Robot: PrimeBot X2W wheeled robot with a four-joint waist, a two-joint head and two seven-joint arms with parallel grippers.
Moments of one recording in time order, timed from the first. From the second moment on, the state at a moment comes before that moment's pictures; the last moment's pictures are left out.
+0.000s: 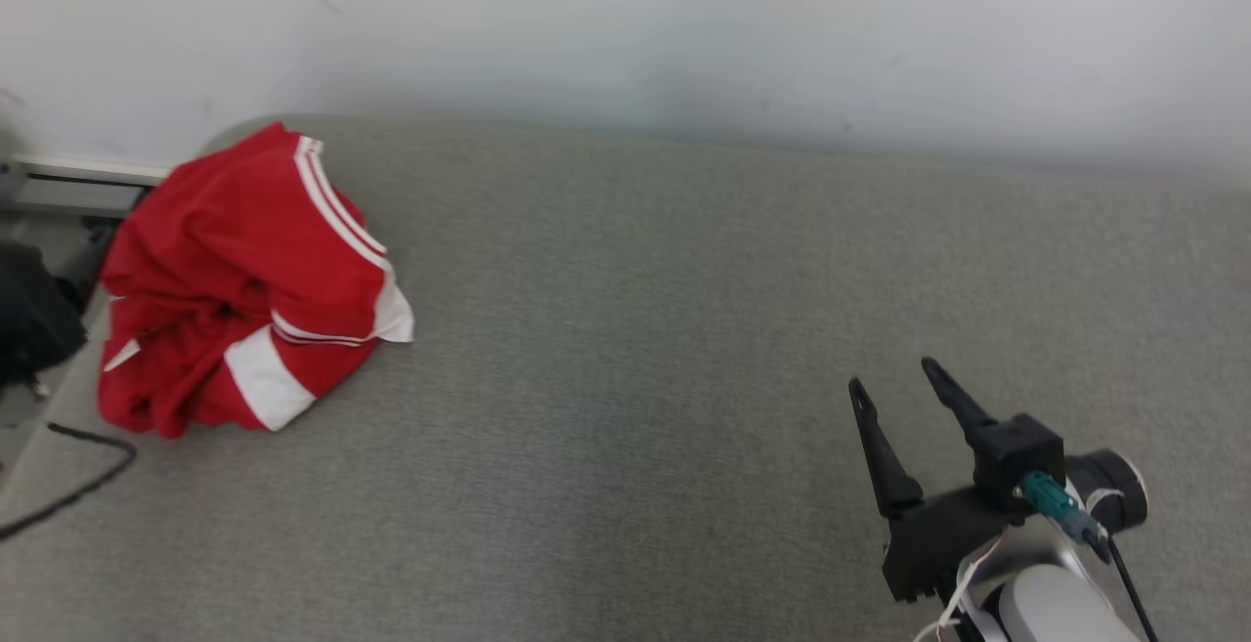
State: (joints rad) left arm -0.80 0.43 -0.15 0.78 -0.55 -0.13 0.49; right arm -0.19 -0.19 0.30 0.25 0.24 -0.10 -0.12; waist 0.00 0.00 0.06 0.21
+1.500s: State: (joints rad) left arm -1.10 0.52 -0.59 0.73 -0.69 -0.13 0.48; right arm -0.34 -0.14 0.26 0.27 0.22 -0.12 -0.08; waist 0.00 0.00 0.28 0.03
